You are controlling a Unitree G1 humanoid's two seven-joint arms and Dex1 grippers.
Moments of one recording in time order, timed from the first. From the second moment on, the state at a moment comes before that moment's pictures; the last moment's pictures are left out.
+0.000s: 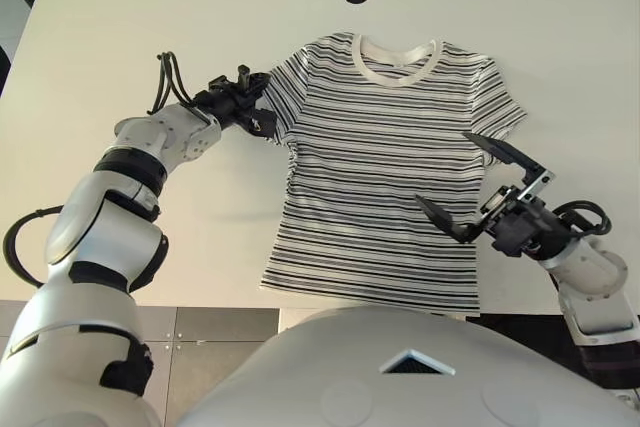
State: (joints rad) left arm -0.64 0.67 -0.74 0.98 0.93 -0.56 0.26; right arm 0.37 -0.61 0.13 -0.30 0.05 -0.66 0.56
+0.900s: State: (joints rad) left arm -0.53 0.51 -0.66 0.68 0.96 -0.44 0.32; right arm 0.35 -0.56 0.15 -0.19 0.06 -0.69 0.56
